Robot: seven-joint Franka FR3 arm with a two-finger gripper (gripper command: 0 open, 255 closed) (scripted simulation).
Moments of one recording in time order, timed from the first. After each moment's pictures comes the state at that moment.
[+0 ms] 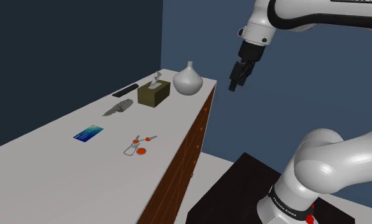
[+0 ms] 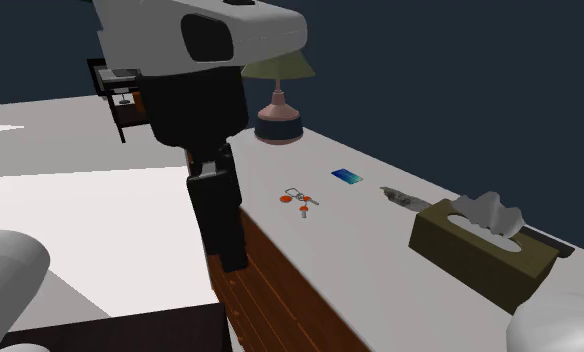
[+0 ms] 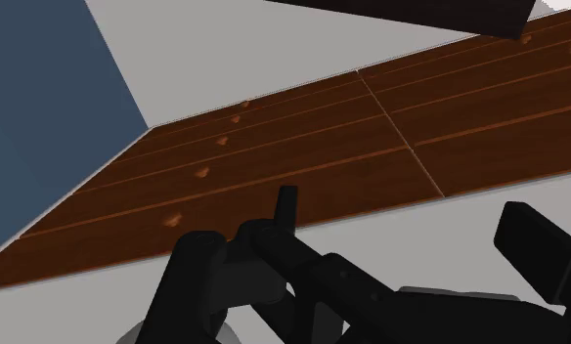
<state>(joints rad) 0.00 -0.83 -0.05 -2.41 -0.01 1.67 -0.13</state>
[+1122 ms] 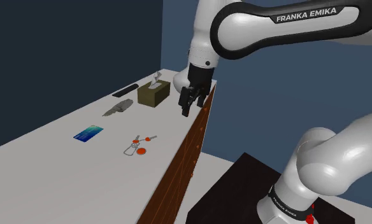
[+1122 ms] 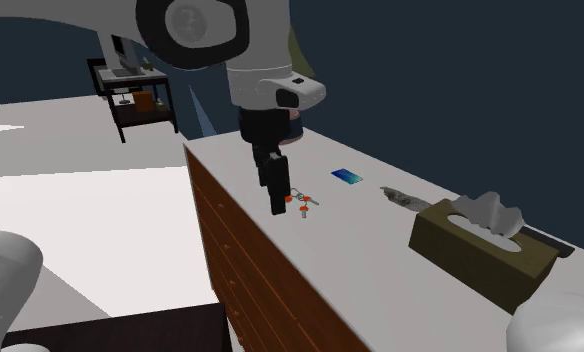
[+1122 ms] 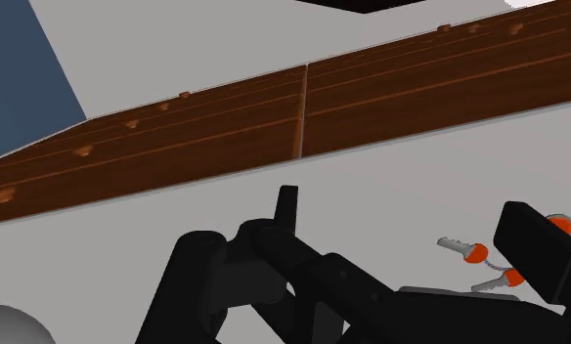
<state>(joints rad) 0.11 -0.53 0.25 -2.36 0.12 1.89 0.16</state>
